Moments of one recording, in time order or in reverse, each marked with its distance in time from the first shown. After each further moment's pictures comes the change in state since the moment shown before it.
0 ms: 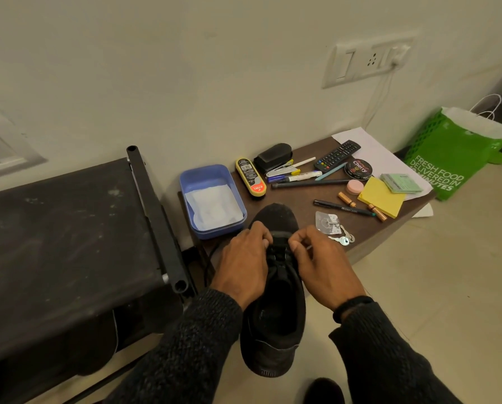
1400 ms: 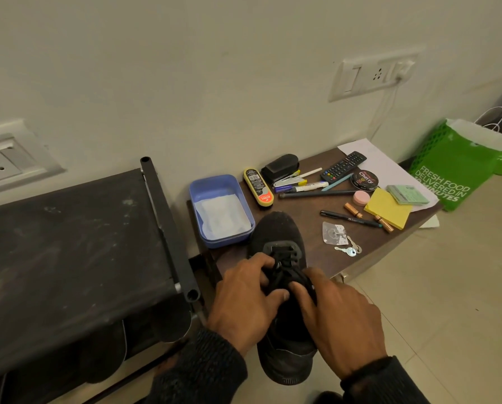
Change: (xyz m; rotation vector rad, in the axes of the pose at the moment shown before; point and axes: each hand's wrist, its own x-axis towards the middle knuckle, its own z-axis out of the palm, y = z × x) left_hand -0.047 0.012 -0.023 -0.168 -0.030 -0.168; right_hand -0.057 -0.022 0.006 -0.570 -0.016 0.053
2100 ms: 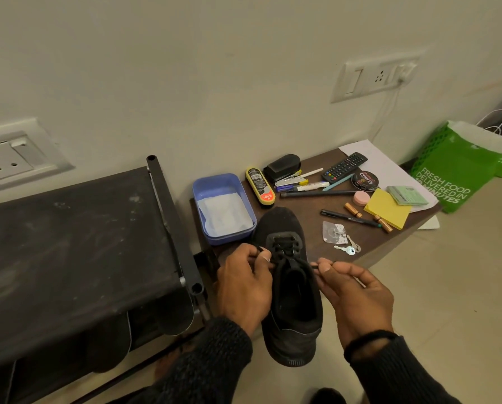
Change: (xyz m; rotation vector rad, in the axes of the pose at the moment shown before) left_hand 0.015 -0.008 0.023 -0.407 0.272 -0.163; right_hand 0.012 -0.003 -0.020 1.747 0.270 0.755
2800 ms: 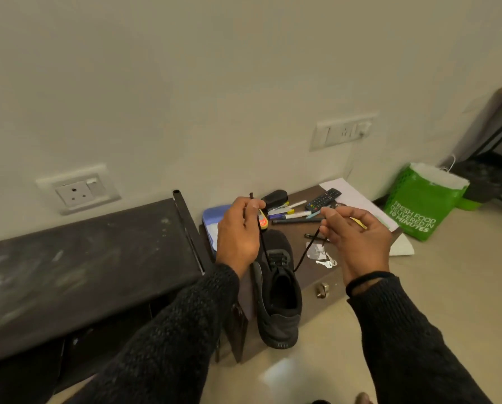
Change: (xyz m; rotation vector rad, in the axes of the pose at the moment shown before) left_hand -0.007 0.101 -0.054 -0.127 0.078 0.398; right_hand -0.046 -0.101 0.027 -0.028 -0.177 -0.387
